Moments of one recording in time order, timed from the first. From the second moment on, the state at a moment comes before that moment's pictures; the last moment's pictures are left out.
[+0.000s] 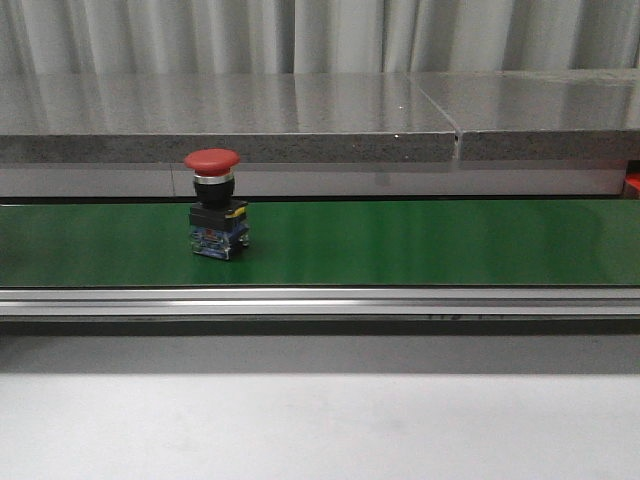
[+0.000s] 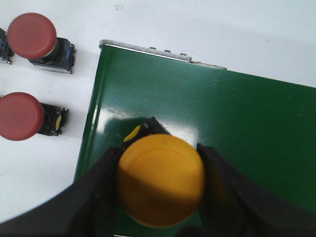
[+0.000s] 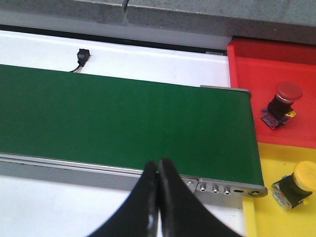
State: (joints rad) left arm 0.10 1.55 -1.21 -0.11 0.84 -0.01; right arm -0.10 0.50 -0.53 0.19 0.59 -0.22
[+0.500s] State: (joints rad) left arm 0.10 1.63 -1.23 -0.11 0.89 0.04; right arm -0.10 0.50 -0.53 0.19 0.59 -0.22
